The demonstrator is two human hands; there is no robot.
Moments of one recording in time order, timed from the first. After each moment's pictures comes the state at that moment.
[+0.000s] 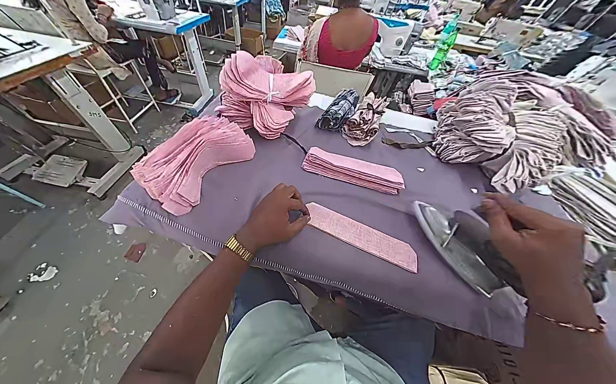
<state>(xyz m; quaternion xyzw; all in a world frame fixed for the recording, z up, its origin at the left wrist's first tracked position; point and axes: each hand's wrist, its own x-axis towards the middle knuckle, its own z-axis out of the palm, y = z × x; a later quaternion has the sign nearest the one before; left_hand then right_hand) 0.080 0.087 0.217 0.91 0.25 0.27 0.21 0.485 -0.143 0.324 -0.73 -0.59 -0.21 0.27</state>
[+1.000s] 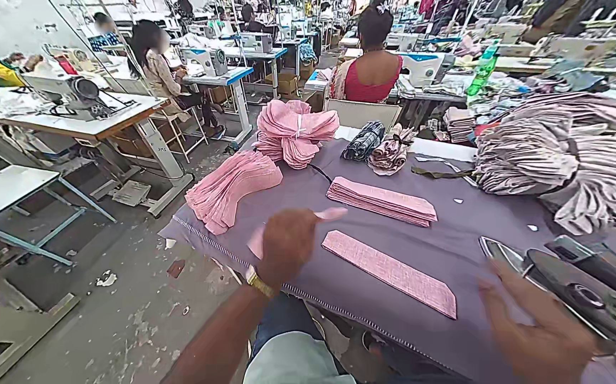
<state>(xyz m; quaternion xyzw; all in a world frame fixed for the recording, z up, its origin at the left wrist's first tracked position) 0.065 0.040 0.255 0.80 0.35 0.47 -0.11 0.411 -0.163 0.257 -0.64 -0.60 -0.16 0.45</state>
